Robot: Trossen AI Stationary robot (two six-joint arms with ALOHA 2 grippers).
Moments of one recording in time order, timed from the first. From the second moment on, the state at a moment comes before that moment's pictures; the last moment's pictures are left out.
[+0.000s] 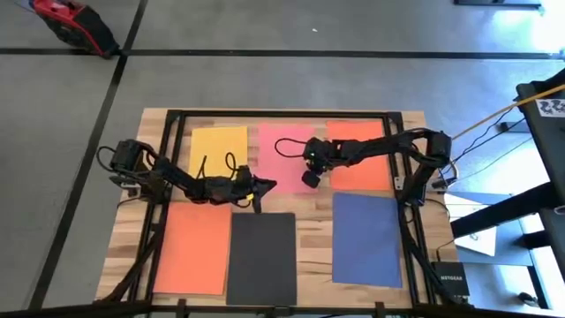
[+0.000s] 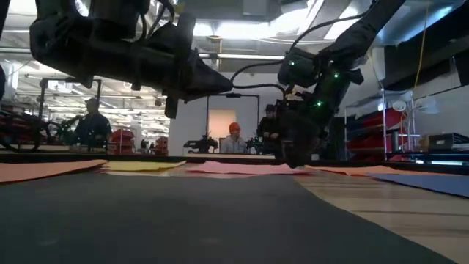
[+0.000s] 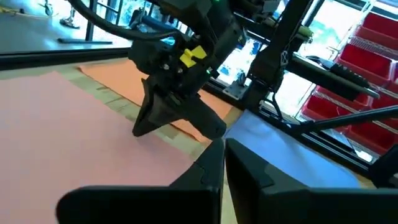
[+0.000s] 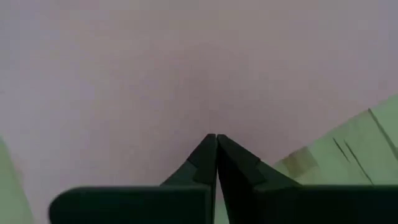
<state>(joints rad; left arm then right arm) -0.13 1.69 0.48 1.14 -0.45 -0.45 -0.30 1.74 0.88 -0.24 0.06 0.19</state>
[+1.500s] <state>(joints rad) -0.03 1.43 0.80 -0.78 0.08 -0.10 -0.07 1.74 0.97 -0.31 -0.01 0.18</state>
